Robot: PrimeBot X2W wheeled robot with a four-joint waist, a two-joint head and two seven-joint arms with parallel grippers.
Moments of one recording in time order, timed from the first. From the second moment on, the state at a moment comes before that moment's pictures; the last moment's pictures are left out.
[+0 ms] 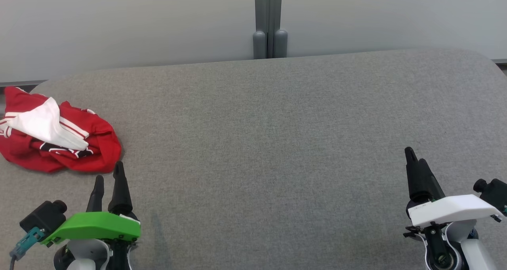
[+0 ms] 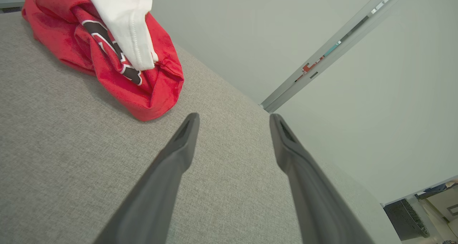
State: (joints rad) left arm -0.09 0.07 0.01 0.22 -0.81 -0.01 -0.07; right arm -0.06 -0.08 -0.04 0.18 0.89 0.13 -0.07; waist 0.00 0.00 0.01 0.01
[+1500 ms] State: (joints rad) left arm -0.13 0.11 -0.09 0.30 -0.35 0.05 -0.18; right arm -0.03 -0.09 -0.03 0.18 0.32 0.13 -0.19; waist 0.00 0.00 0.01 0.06
